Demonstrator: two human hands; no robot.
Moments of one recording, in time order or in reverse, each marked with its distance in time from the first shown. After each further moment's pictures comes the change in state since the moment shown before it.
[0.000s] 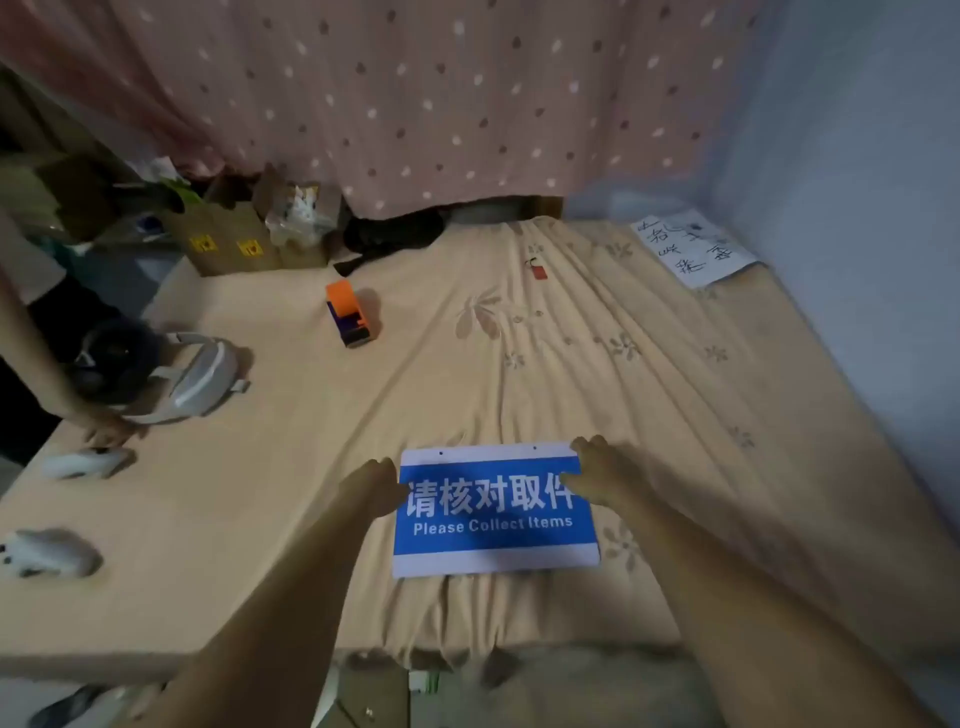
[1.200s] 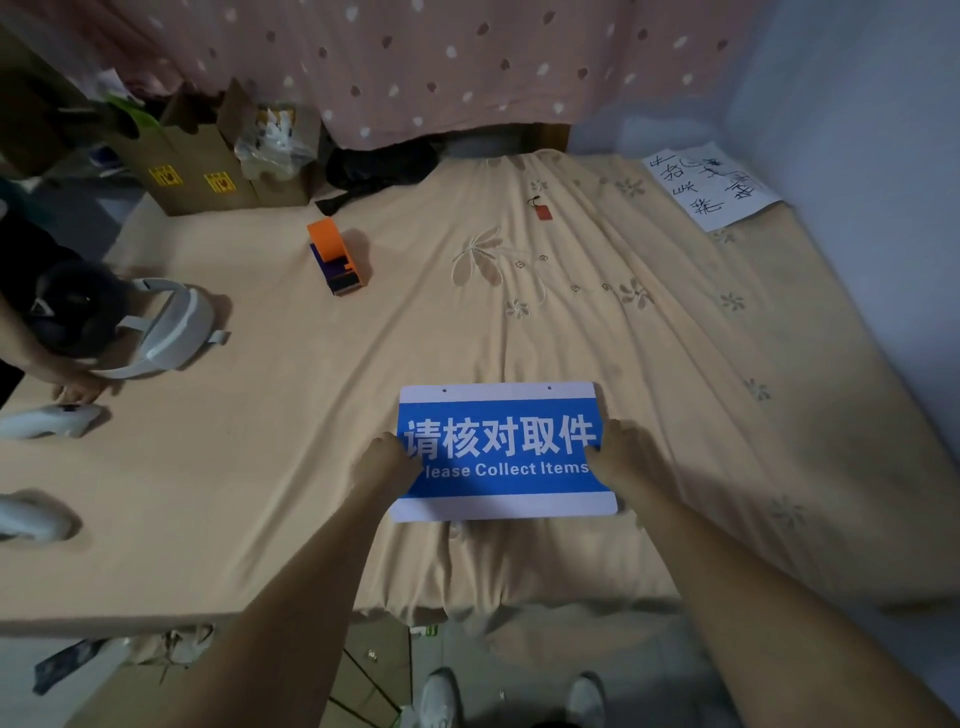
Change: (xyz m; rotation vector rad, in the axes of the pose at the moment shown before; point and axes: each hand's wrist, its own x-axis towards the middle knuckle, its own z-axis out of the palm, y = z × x) left_hand 0.012 0.005 0.050 -0.293 0.072 -0.107; right_hand -0.002 0.013 0.042 0.299 0.146 0.233
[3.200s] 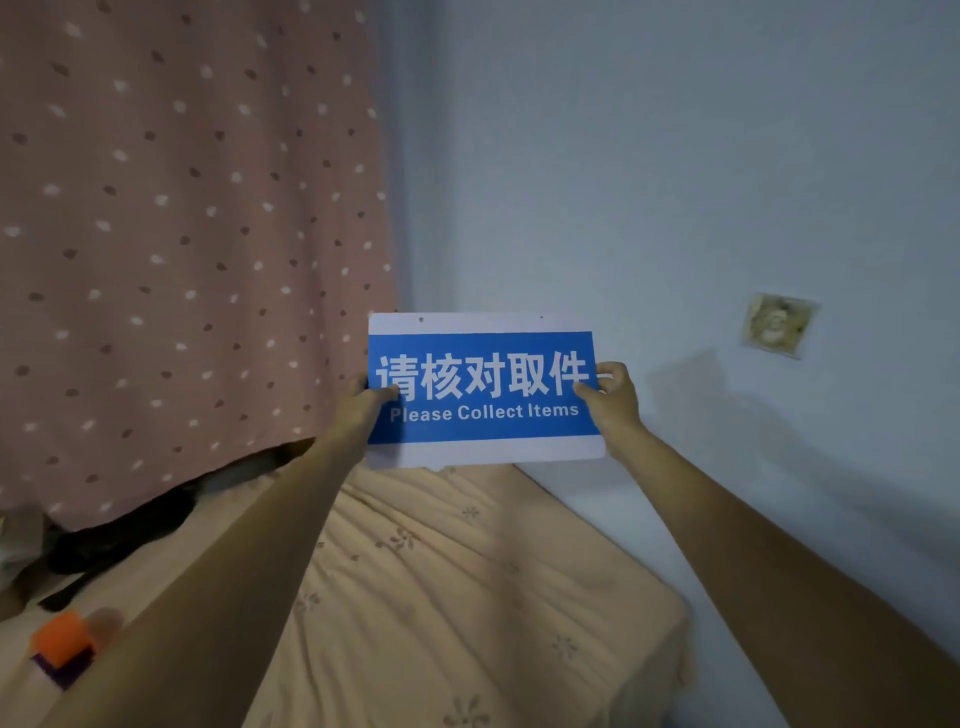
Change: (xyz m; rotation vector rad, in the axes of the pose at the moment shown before) left_hand -0.190 0.371 -0.243 -0.980 -0.279 0.818; right_hand -0.184 0.051 -0.392 1.071 0.978 -0.130
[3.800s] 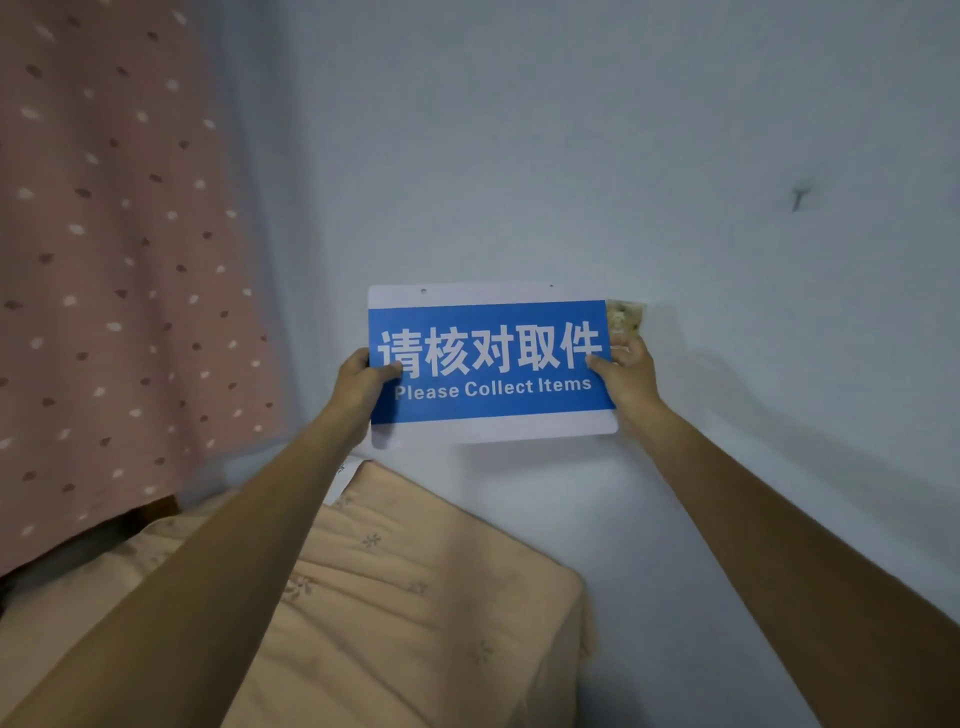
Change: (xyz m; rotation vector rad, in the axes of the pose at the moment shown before) left_hand -0.014 0.052 0.131 -0.061 -0.298 0.115; right_hand -0.021 -0.063 -0.145 0.043 0.290 -0.072
